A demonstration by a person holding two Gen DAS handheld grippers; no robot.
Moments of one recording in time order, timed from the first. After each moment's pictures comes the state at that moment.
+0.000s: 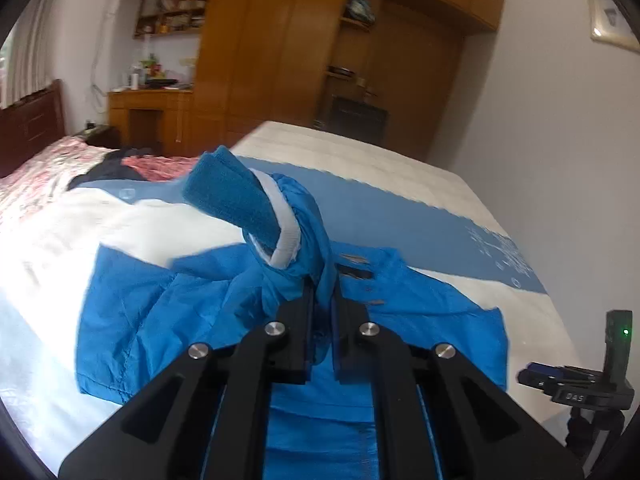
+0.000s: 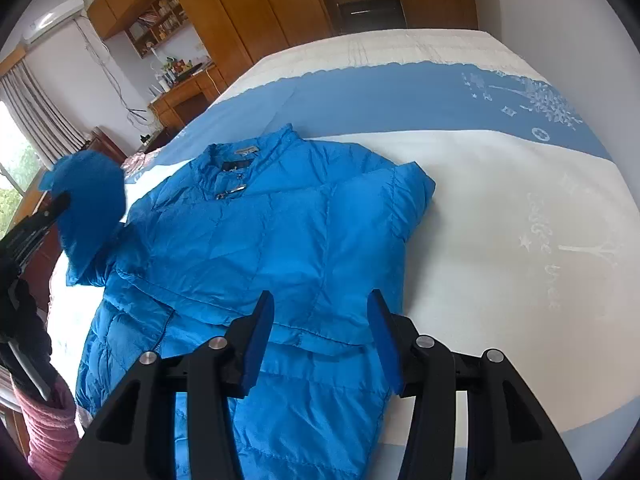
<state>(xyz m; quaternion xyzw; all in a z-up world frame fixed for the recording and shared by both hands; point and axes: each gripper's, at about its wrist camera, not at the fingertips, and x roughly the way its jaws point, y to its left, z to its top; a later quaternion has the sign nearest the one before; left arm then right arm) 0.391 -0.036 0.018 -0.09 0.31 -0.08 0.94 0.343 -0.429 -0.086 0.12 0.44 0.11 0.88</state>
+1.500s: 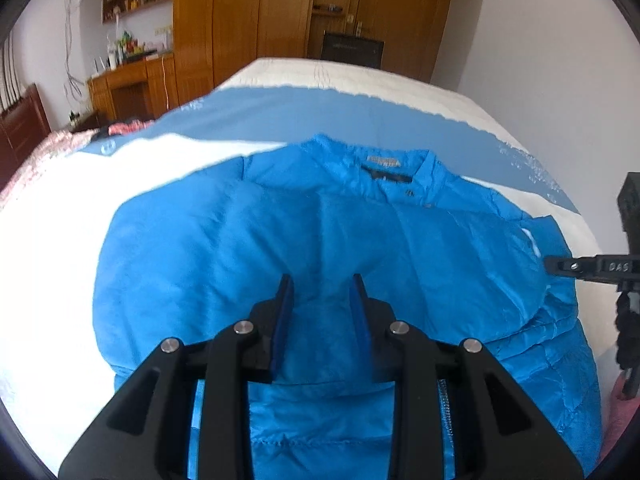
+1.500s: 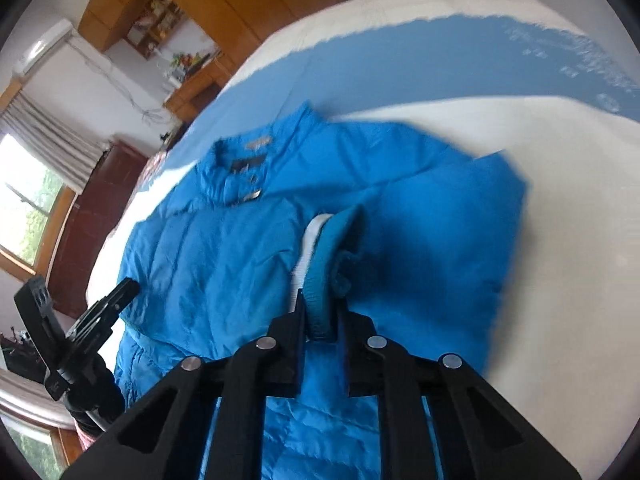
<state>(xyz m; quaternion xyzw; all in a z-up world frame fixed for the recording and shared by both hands) 0.401 -0.019 -0.079 -0.02 0.39 -0.08 0.92 0.414 -0.412 -0.114 0.19 0.47 0.16 0.85</state>
